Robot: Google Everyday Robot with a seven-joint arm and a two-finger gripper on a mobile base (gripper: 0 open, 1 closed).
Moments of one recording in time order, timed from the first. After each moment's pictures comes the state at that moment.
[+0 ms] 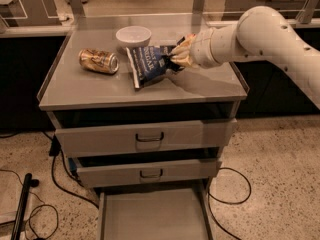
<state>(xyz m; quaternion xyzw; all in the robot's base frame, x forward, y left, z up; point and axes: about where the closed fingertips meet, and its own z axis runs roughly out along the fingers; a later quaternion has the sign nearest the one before) 0.702 -0.061 0.891 -0.62 0.61 0.01 0.50</state>
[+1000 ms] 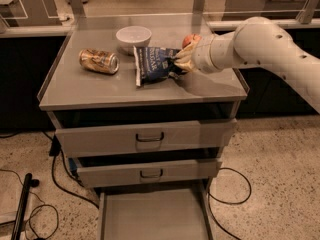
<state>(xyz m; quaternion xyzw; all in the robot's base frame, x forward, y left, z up) 0.707 -0.075 0.875 -0.59 0.64 -0.01 0.49</state>
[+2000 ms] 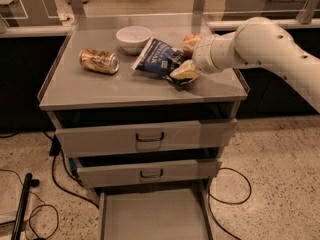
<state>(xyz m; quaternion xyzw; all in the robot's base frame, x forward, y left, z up) 0.707 -0.075 0.875 -0.59 0.64 -0.01 0.49</state>
